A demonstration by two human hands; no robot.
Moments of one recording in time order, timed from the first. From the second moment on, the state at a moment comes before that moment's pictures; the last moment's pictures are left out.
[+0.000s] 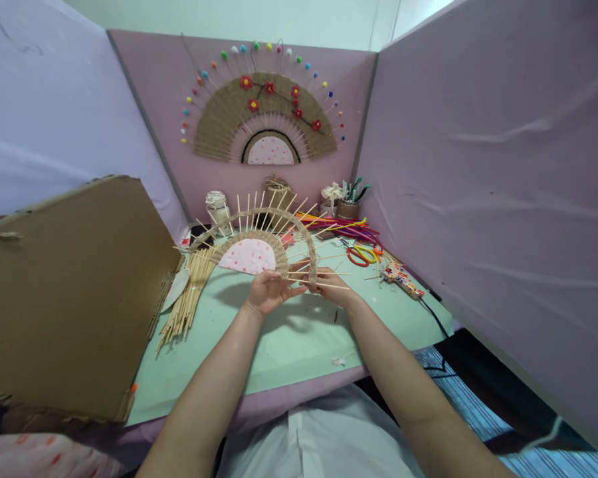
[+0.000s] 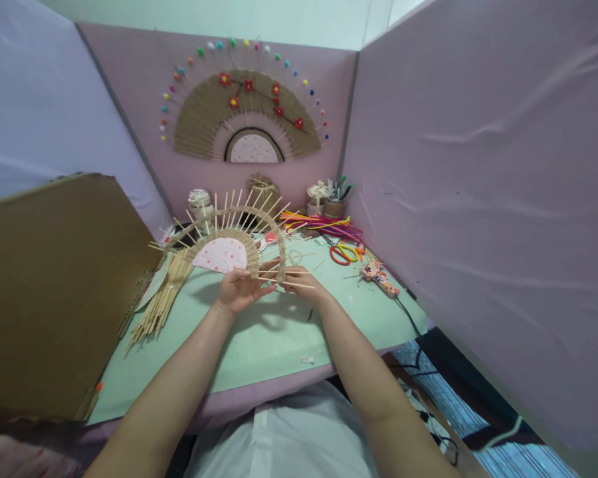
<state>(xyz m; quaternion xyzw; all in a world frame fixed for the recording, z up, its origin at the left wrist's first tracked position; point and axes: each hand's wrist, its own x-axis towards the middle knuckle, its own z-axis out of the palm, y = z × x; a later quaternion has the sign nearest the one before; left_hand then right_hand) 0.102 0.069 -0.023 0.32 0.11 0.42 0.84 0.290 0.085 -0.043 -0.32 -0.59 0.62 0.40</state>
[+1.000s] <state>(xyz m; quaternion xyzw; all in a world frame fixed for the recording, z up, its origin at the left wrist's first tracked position) 0.088 0.075 -0.019 0.31 0.14 0.48 0.81 0.294 0.079 -0.034 -0.33 -0.65 0.56 0.39</state>
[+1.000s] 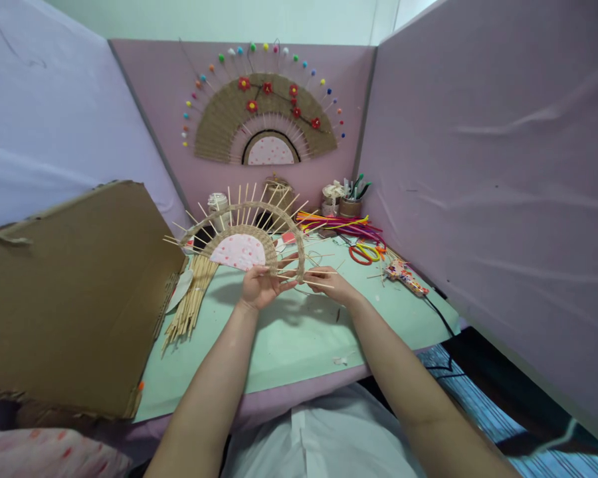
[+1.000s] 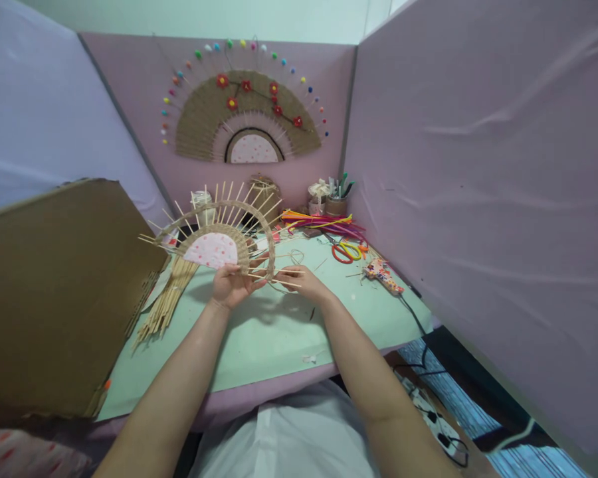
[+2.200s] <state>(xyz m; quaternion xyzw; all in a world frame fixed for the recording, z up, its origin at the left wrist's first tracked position) 0.080 0.076 -0.011 0.32 0.18 0.51 0.77 0.296 0.078 -0.036 -0.35 -0.72 0.49 0.33</state>
